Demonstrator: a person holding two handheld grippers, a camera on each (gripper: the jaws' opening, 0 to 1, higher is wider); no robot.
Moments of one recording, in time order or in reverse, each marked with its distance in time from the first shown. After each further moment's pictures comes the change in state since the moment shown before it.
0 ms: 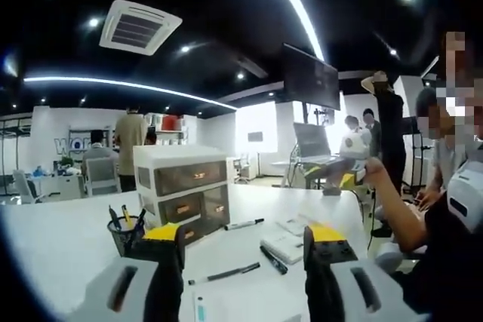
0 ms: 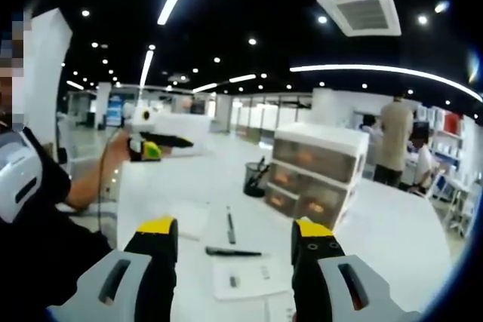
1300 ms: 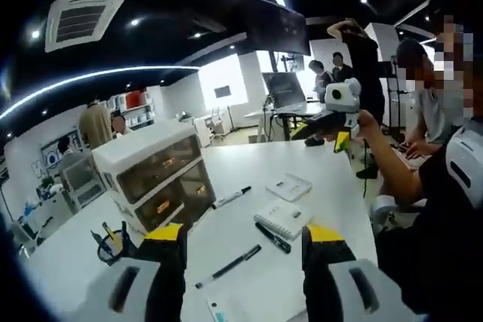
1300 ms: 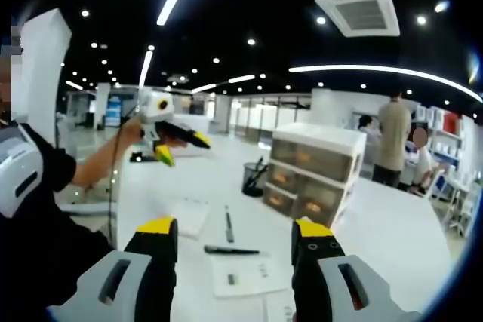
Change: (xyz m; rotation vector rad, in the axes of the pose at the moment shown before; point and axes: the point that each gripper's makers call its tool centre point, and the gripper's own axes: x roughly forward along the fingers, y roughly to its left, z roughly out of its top) left arm 0.054 -0.012 -0.006 0.208 0.318 -0.172; right arm -0.008 -0.005 0.001 0.002 -0.010 -0.006
